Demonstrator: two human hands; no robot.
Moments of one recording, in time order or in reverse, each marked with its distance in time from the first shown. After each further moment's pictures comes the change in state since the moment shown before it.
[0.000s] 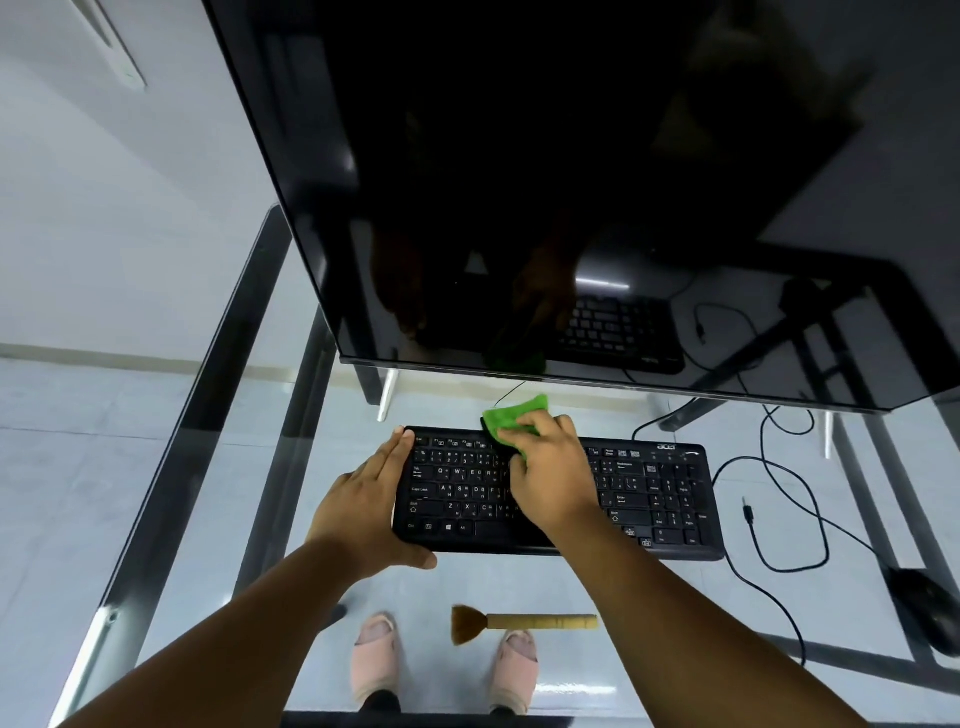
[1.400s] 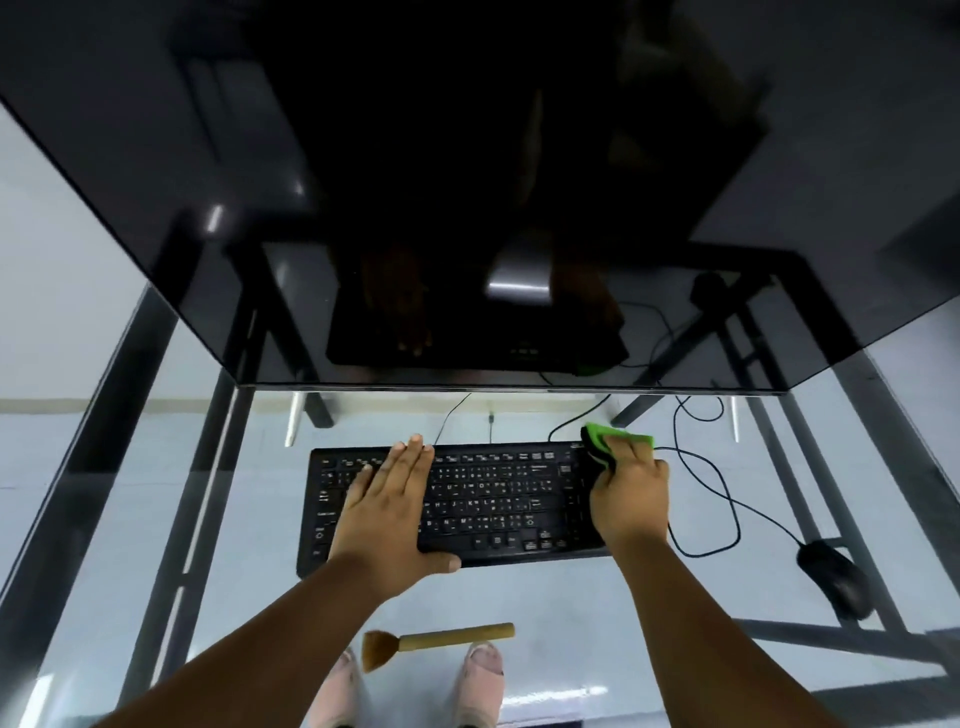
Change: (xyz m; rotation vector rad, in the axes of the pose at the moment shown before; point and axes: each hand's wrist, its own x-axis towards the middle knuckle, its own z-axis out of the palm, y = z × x) left_hand 0.027 0.107 0.035 0.202 0.034 0.110; right_hand -0.046 0.148 -0.061 -0.100 0.205 0.522
